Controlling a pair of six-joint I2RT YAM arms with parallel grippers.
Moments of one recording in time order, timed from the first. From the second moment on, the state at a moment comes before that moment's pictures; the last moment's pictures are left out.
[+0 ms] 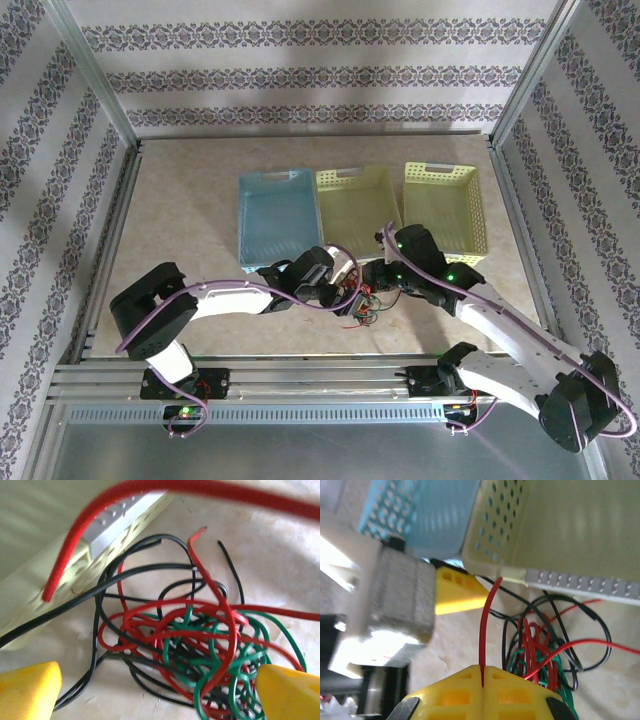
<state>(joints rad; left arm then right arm) -0.94 1.66 0.84 0.08 0.10 -0.30 0.54 0.96 0.68 -0.49 -0.34 0.50</state>
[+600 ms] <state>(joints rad) -0.94 1.78 0.92 0.18 0.11 -0.31 0.27 0.73 0.60 -0.27 -0.46 0.83</state>
